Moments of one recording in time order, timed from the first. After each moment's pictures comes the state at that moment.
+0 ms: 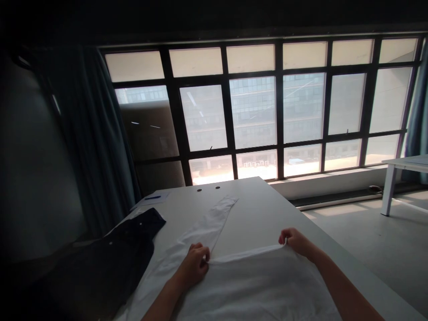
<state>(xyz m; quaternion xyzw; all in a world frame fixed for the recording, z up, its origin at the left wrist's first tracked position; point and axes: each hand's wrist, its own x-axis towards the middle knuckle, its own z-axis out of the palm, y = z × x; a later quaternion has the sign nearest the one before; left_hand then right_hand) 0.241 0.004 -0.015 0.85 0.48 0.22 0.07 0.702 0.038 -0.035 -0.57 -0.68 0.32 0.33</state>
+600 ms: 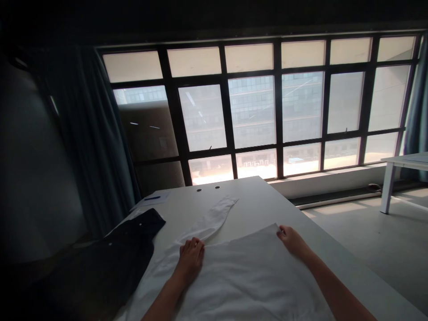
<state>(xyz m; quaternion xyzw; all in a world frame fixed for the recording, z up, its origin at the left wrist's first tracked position) 0.234 0.014 -0.028 0.79 0.57 0.21 -0.07 0.693 0.045 -0.047 -0.67 -0.67 0.17 0.27</state>
